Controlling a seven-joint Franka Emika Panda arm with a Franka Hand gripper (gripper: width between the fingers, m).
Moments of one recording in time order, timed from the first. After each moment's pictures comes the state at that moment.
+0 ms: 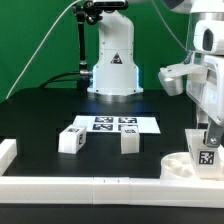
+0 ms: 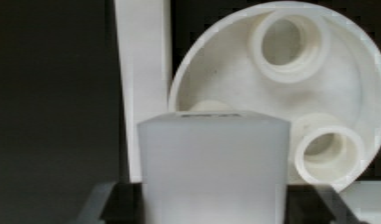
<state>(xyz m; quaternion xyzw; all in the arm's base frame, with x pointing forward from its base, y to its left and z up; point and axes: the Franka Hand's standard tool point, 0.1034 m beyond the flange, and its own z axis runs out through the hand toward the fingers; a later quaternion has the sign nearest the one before) 0.650 0.090 0.083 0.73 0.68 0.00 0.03</state>
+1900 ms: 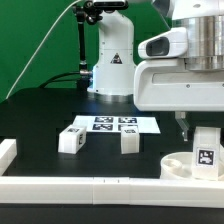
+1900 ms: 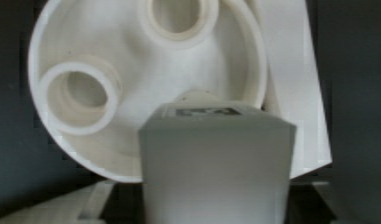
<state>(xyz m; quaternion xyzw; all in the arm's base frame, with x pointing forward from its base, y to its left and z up) 0.646 0.091 0.080 0.98 -0.21 0.02 -0.05</state>
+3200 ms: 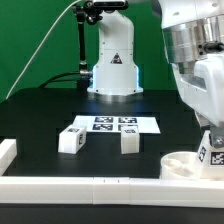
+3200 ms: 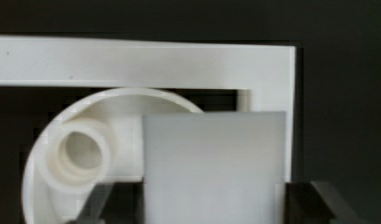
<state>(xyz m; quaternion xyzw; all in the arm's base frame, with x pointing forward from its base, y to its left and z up) 0.644 0.099 0.078 0.70 -0.71 -0.04 -0.12</state>
